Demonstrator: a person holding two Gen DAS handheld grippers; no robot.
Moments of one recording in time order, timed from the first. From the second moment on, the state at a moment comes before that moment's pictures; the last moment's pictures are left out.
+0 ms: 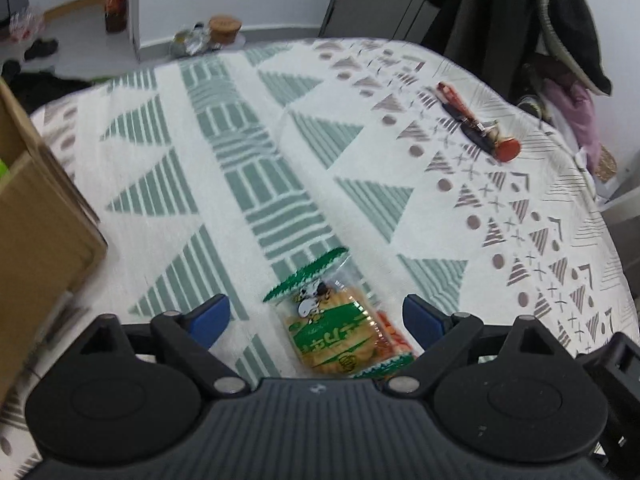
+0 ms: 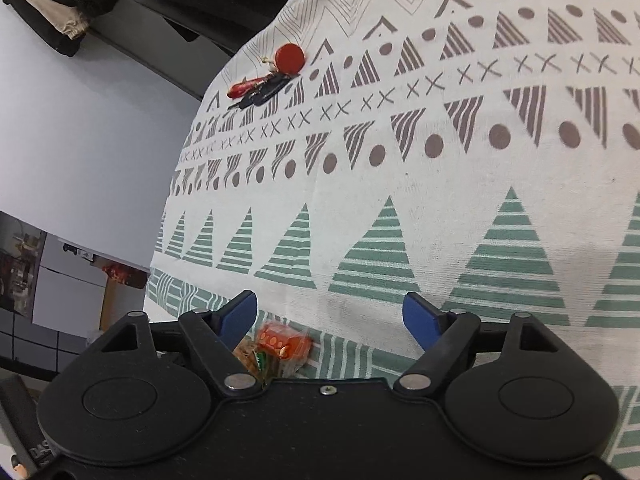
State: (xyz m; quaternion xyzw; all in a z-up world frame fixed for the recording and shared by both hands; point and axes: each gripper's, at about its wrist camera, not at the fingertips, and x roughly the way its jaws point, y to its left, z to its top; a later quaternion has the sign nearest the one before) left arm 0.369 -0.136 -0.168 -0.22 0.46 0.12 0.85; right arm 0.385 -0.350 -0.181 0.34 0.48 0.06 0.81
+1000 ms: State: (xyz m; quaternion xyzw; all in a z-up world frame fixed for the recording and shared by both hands) left arm 0.336 -0.071 -0.162 -0.26 0.45 0.15 0.84; right arm 0.412 -0.284 -0.177 0.23 0.46 0.13 0.85
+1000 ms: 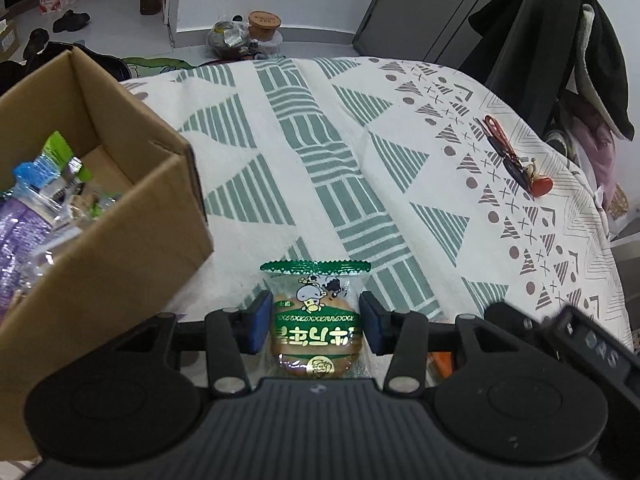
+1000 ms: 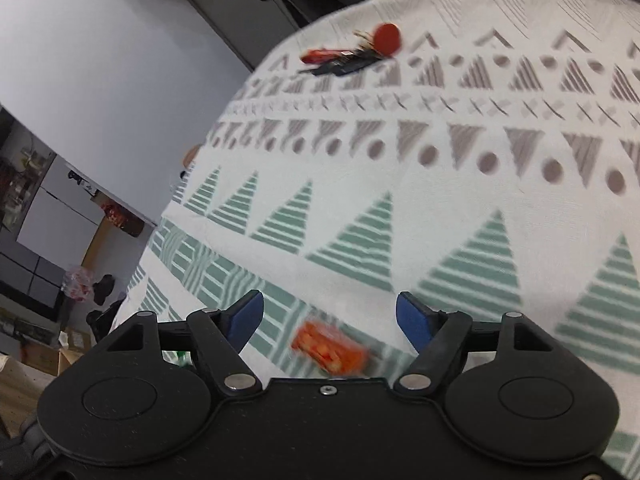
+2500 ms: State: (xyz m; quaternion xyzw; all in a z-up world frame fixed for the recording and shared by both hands) left arm 0.235 -0.032 -0.069 -0.24 0.36 0.17 0.89; right arm 0.329 -0.229 -0.085 0.15 0.41 0.21 0.87
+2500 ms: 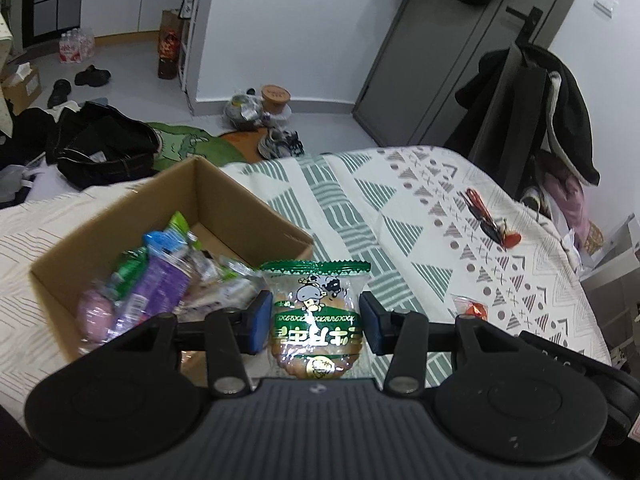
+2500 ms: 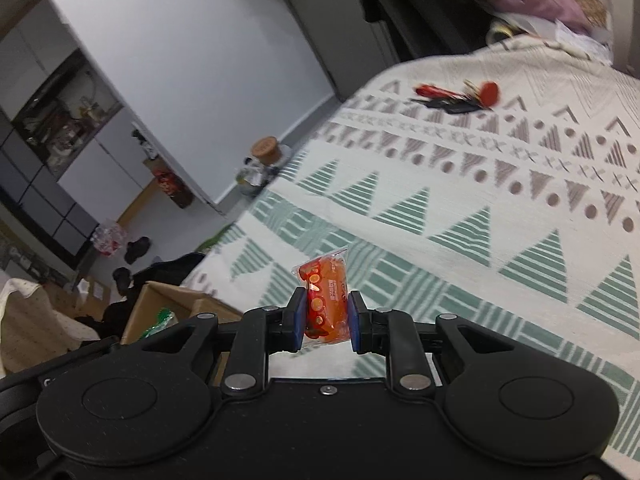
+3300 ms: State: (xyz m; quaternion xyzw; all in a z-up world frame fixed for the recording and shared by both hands) left arm 0.171 0.044 -0.036 -0.25 0.32 0.21 0.89; right arm 0.264 -0.163 -0.050 0.22 0.37 0.26 0.87
